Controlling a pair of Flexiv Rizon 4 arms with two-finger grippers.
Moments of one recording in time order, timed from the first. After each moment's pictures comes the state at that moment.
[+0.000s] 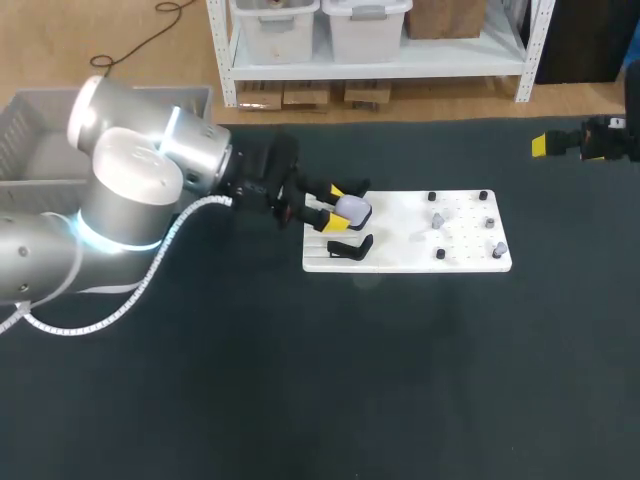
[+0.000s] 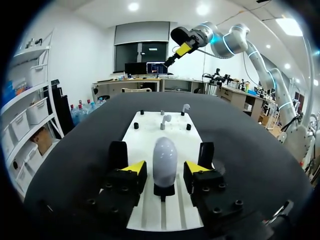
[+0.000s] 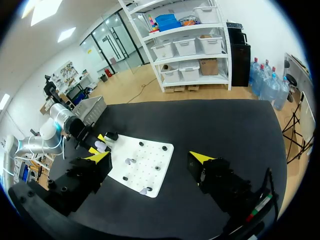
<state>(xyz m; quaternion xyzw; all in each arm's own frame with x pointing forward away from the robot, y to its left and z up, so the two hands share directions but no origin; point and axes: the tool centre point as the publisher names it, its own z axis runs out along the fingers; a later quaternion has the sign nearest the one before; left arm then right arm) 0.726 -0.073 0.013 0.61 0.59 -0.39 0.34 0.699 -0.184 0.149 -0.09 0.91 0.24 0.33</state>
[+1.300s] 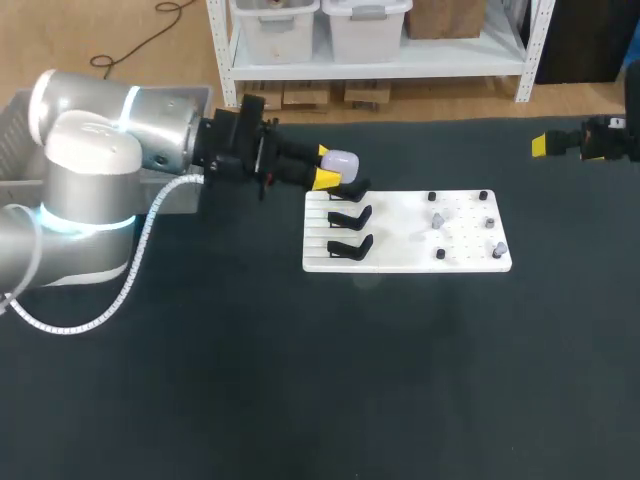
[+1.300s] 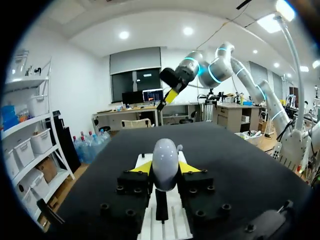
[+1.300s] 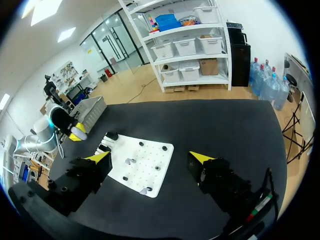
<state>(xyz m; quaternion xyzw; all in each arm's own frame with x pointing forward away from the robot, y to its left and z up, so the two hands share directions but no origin) 0.714 -0.062 0.115 0.59 0.51 -0.44 0.44 0.699 -0.184 0.149 -0.09 0.91 0.24 0.33</state>
